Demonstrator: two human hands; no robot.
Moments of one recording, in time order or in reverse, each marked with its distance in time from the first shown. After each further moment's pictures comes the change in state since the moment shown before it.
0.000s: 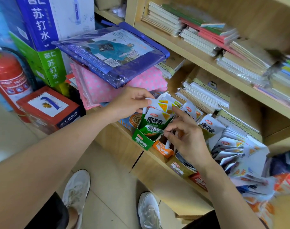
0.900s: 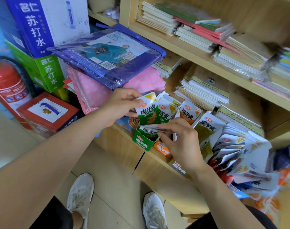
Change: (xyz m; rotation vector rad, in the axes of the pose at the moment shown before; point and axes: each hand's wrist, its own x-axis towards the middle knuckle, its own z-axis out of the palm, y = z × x) left_hand -0.004 -0.002 -0.009 -0.150 0.066 -0.151; right_hand -0.007 -0.013 0.021 -0.002 0.166 -0.029
